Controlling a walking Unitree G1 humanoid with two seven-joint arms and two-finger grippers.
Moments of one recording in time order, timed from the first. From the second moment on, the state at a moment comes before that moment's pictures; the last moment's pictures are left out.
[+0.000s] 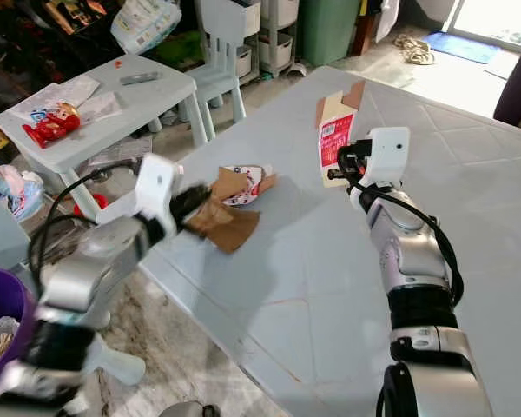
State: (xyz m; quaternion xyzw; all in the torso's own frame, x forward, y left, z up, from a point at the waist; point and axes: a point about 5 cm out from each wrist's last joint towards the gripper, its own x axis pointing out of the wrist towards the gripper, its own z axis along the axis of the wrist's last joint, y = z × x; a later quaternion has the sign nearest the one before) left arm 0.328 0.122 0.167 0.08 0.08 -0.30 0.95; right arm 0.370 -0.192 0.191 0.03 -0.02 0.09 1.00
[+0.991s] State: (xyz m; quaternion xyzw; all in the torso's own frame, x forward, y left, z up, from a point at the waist) left arm 0.298 0.135 0.166 0.18 0.13 -0.48 0.85; right arm 0.369 -0.194 0.189 0.03 -0.01 0.09 1.00
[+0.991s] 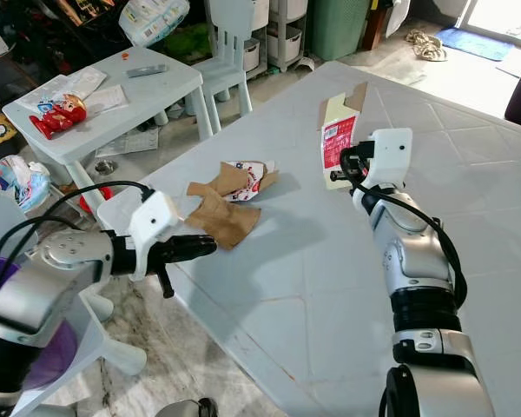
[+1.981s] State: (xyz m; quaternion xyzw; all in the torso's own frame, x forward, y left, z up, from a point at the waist) left arm 0.333 0.141 0.202 0.14 -0.16 -0.13 0.97; right arm 0.372 -0.190 0.189 0.03 -0.01 0.09 1.00
